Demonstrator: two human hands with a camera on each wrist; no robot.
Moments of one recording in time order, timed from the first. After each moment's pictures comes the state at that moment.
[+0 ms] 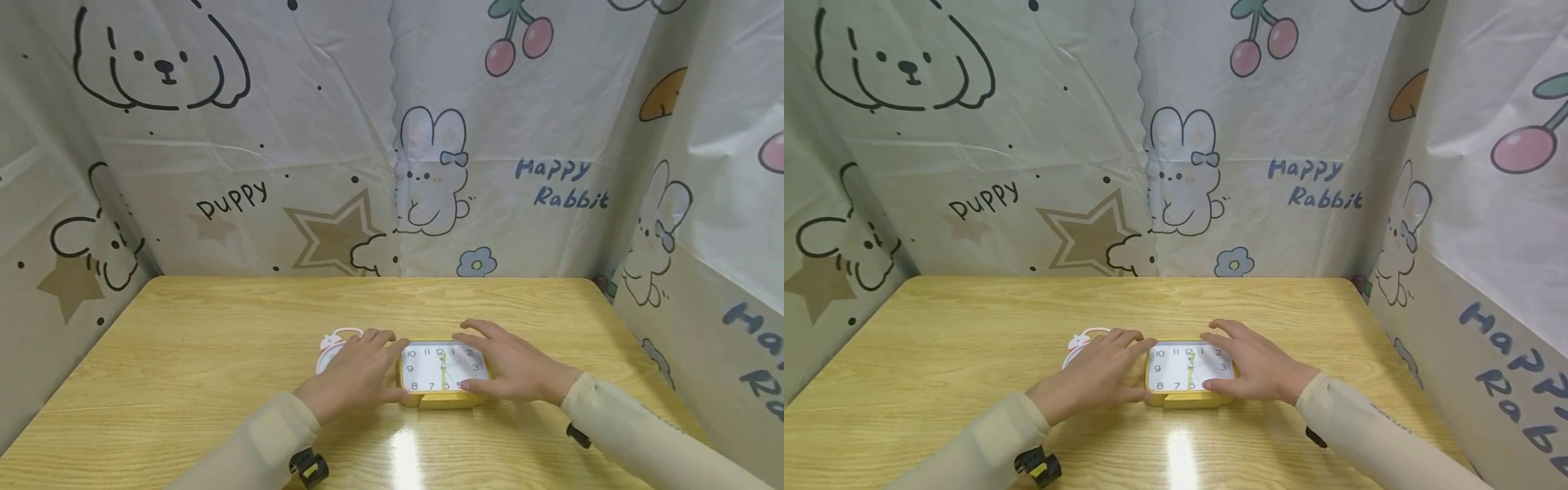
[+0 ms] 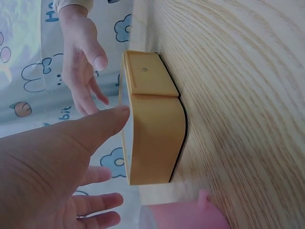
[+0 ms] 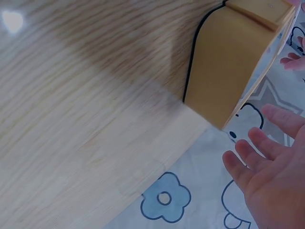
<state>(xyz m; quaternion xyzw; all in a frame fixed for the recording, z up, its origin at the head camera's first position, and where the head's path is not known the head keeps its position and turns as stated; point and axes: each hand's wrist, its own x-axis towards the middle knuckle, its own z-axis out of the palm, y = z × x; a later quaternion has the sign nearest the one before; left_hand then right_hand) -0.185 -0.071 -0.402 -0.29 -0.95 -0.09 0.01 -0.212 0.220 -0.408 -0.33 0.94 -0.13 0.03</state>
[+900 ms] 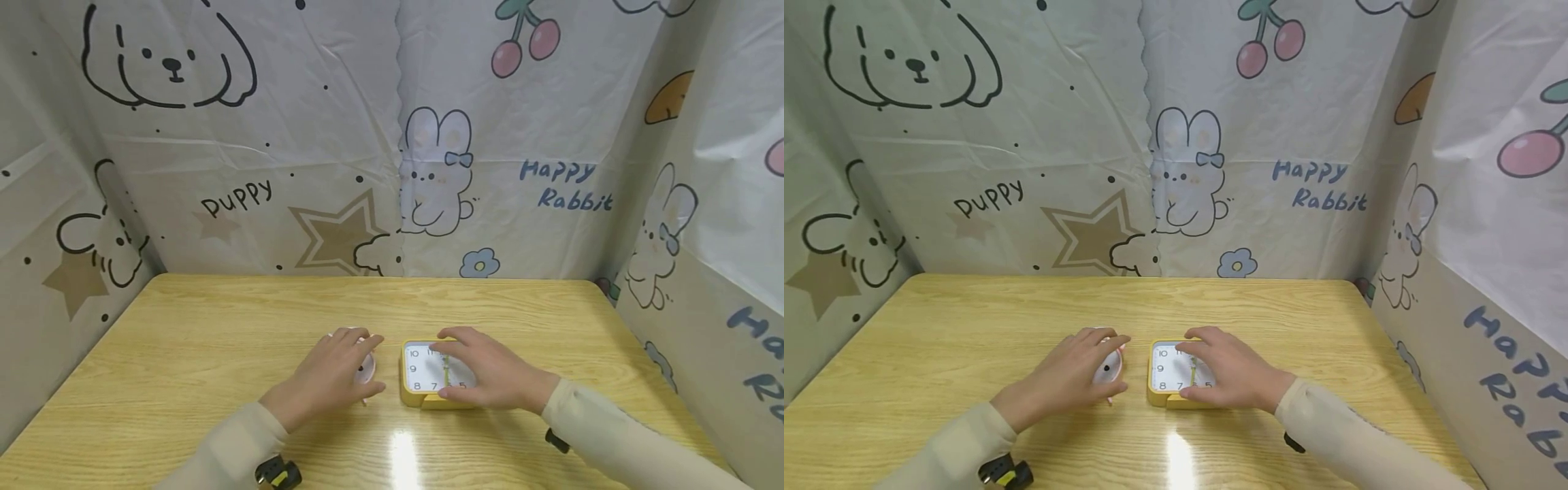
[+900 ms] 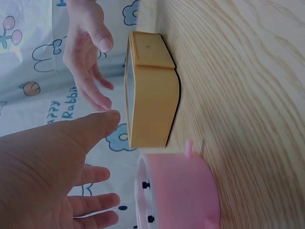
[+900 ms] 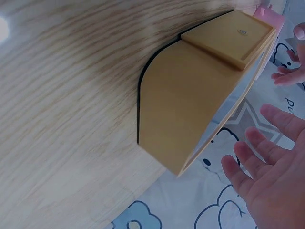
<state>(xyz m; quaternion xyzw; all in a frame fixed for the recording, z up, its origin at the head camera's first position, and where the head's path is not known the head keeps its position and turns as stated) -0.177 -0.108 -0.403 -0.24 -0.96 -0.13 0.05 -0.202 0.184 -0.403 -0.38 0.92 -0.13 0.00</state>
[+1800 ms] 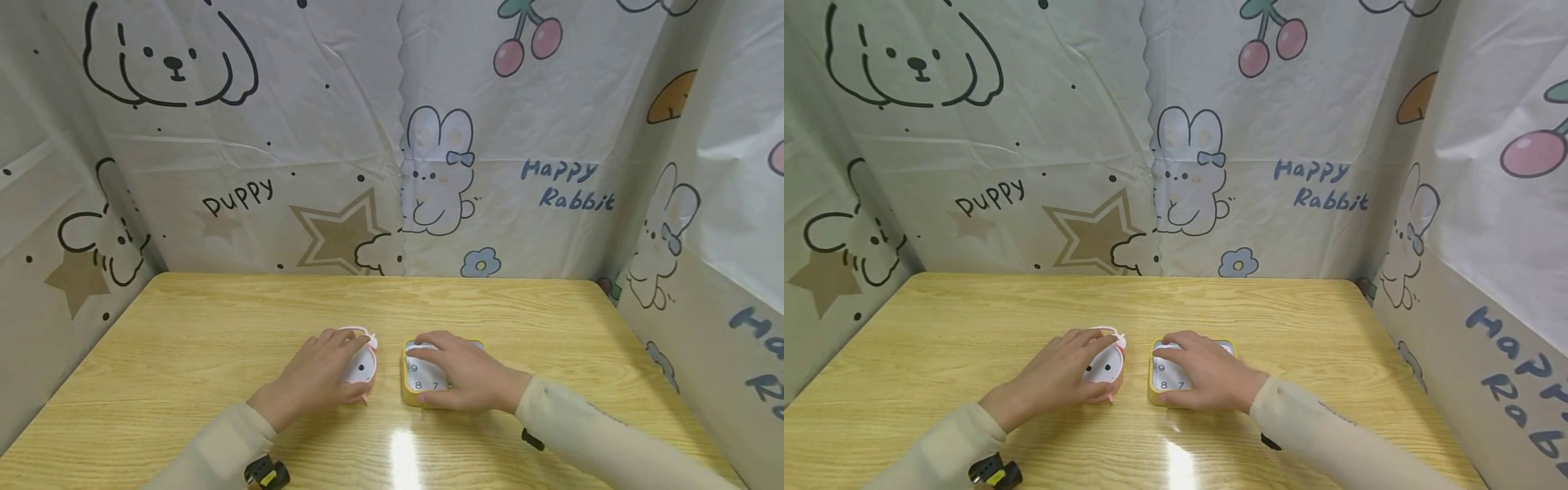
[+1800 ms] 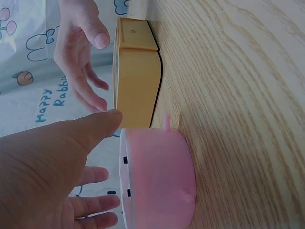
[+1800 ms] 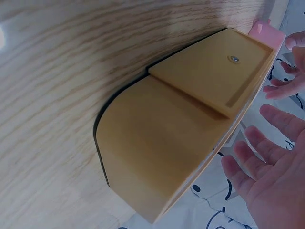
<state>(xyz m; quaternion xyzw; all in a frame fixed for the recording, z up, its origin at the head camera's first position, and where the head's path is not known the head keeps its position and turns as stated) -0.179 -0.128 -0.413 -0.24 -0.96 -0.13 0.06 -0.205 0.152 -0.411 -0.41 0.90 -0.13 0.02</state>
